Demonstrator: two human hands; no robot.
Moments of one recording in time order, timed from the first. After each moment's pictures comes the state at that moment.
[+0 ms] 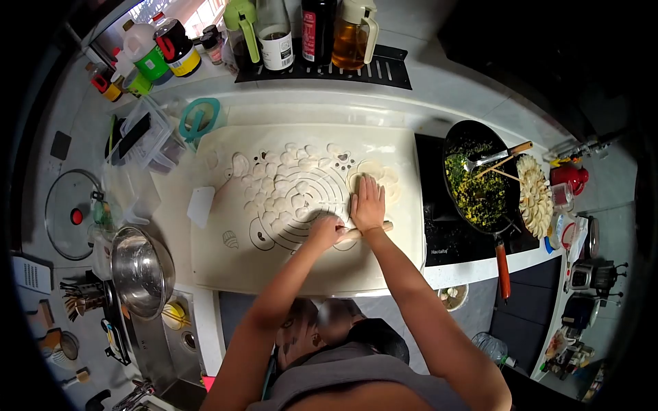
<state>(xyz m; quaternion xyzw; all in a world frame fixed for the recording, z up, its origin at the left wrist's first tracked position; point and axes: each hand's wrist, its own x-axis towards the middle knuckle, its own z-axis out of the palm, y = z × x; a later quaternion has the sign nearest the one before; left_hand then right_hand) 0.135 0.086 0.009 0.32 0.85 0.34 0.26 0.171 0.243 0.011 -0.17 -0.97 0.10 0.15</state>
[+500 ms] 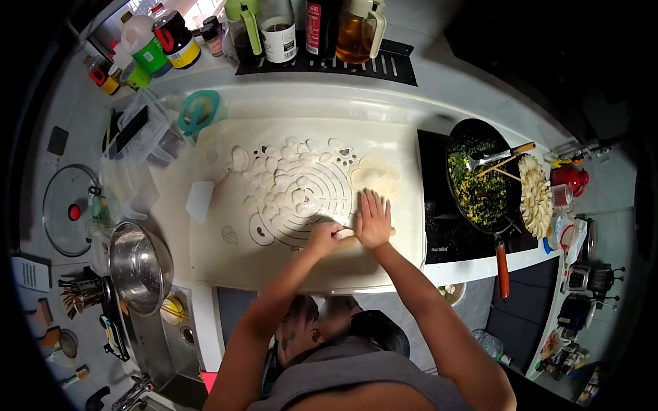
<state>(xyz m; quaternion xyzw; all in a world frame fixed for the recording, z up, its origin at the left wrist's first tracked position) 0.155 0.066 0.012 0.31 0.82 0.40 0.27 0.223 0.233 0.022 -0.12 -0.98 0.12 0.12</state>
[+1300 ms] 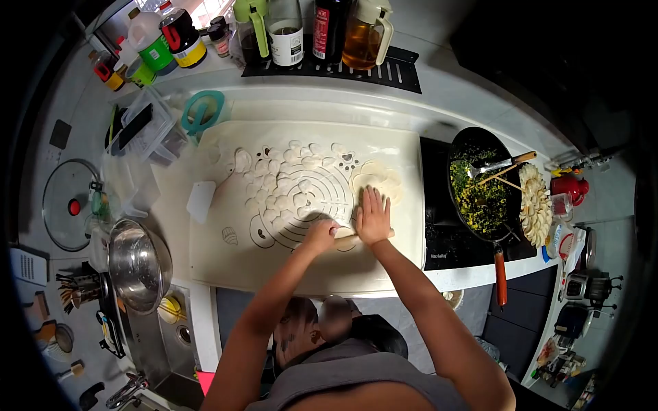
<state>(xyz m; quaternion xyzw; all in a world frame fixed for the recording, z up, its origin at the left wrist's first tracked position) 0.138 0.067 -0.007 0.31 0.84 0.38 0.23 0.200 0.239 0.022 -0.14 -0.98 0.09 0.11</state>
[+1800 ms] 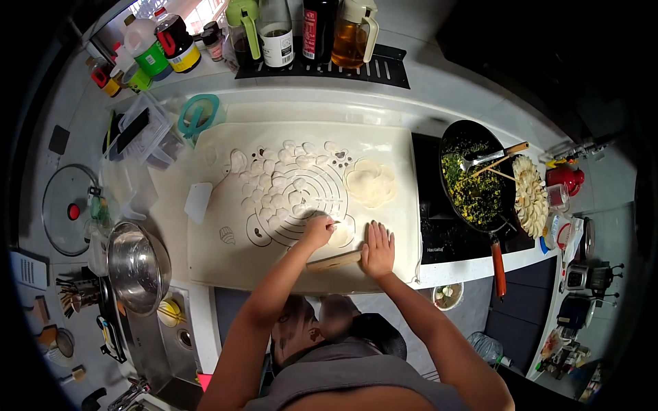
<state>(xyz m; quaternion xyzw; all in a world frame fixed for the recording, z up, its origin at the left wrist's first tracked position) 0.138 0.075 -0.007 0.26 0.84 0.37 0.29 0.300 0.218 0.022 -0.16 -0.98 0.12 0.07</state>
